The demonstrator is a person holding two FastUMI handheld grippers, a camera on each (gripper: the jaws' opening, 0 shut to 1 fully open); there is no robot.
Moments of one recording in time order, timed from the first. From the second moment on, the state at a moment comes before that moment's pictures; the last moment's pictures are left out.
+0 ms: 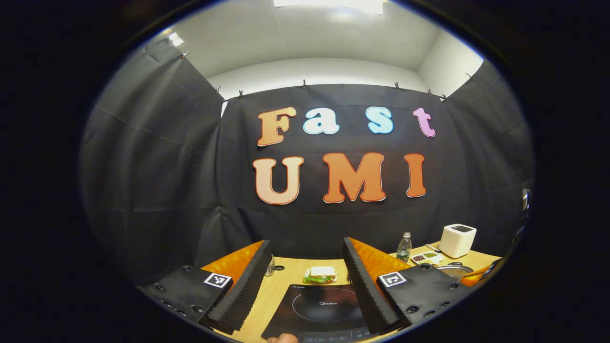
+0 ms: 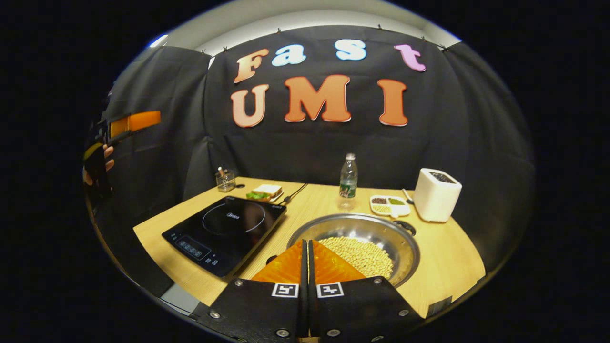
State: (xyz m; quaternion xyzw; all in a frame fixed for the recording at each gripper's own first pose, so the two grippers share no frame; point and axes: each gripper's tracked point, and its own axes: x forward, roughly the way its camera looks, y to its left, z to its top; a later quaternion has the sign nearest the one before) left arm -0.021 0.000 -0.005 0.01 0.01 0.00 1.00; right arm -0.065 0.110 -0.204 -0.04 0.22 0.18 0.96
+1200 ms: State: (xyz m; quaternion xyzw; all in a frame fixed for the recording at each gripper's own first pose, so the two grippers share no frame) left arm -0.008 0.012 -0.056 0.02 0.05 0.02 1.00; right arm -0.078 0.126 -0.317 -0.06 0.33 0.17 0.93
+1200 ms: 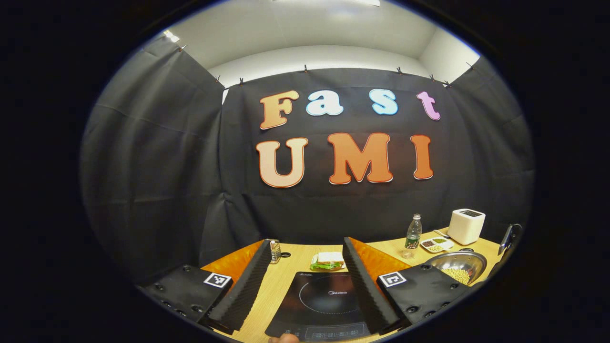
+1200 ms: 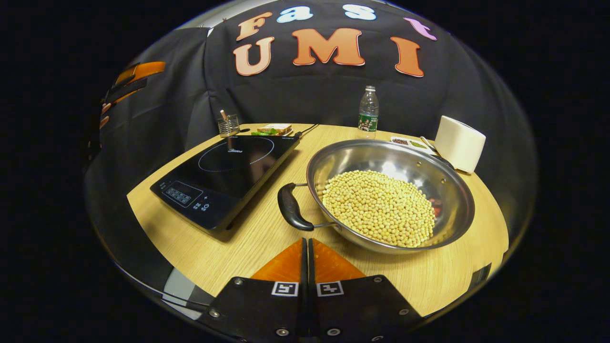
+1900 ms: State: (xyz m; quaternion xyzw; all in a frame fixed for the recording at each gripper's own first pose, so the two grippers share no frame) left arm 0.009 0.025 -0.068 0.01 0.06 0.02 1.00; right arm -0.039 0.160 -0.320 -0.02 0.34 0.17 0.93
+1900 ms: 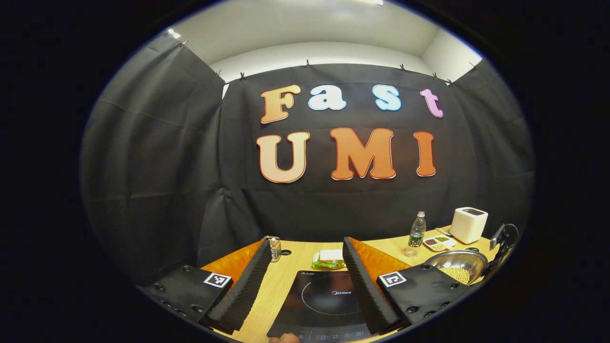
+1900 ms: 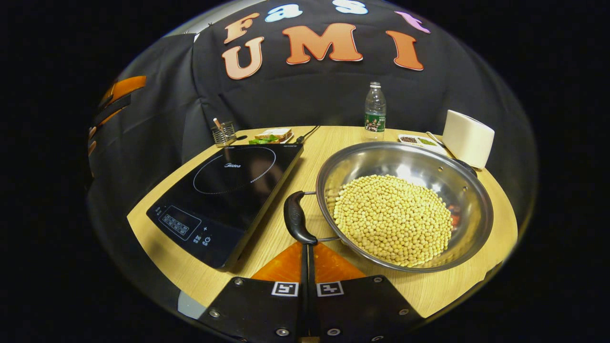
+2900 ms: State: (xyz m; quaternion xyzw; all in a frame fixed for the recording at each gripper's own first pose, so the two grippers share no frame) left arm 0.021 0.040 -0.094 0.00 0.09 0.02 1.00; right arm -0.002 0.189 -0.322 0.06 0.36 0.13 0.92
